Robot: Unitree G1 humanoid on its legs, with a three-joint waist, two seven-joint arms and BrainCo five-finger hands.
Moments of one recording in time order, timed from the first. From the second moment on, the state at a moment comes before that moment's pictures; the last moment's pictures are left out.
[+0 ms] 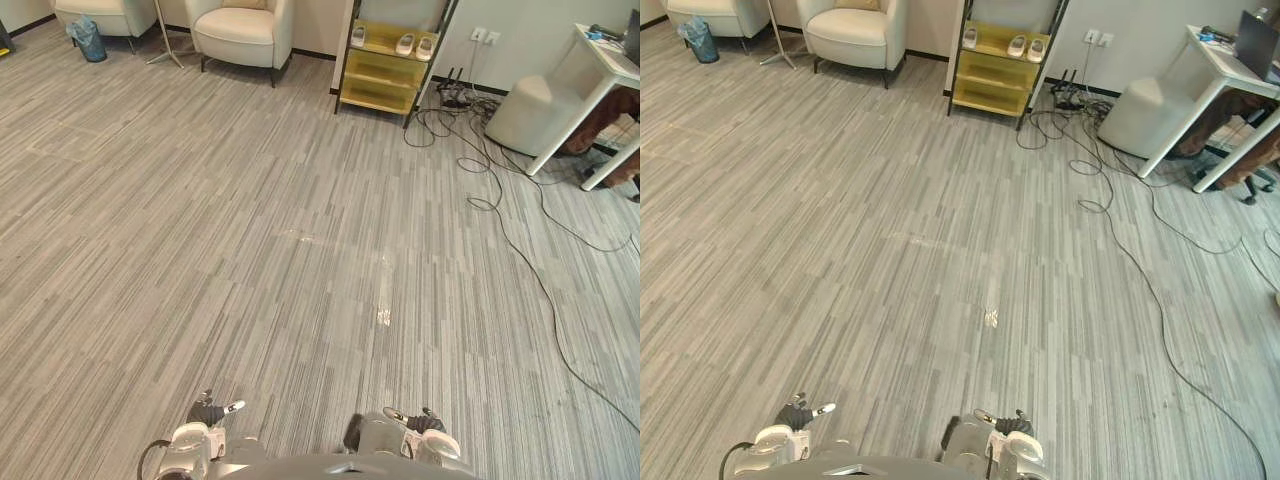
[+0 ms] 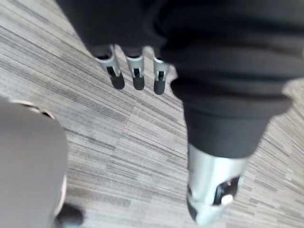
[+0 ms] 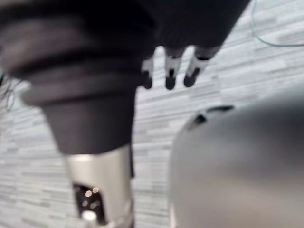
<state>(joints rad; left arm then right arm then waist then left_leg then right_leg) 0.03 -0.02 0.18 1.04 0.01 -0.02 0.06 -0.02 -0.04 -0.41 0.96 0.00 0.02 -0.18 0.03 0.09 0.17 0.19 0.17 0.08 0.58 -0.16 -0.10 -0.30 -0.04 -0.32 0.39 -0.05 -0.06</state>
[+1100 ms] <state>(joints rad) 0.09 0.07 0.11 1.09 0.00 -0.02 0.07 -0.02 -0.08 -0.36 1.08 -0.01 0.04 -0.18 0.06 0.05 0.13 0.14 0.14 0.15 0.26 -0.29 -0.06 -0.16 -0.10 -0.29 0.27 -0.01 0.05</state>
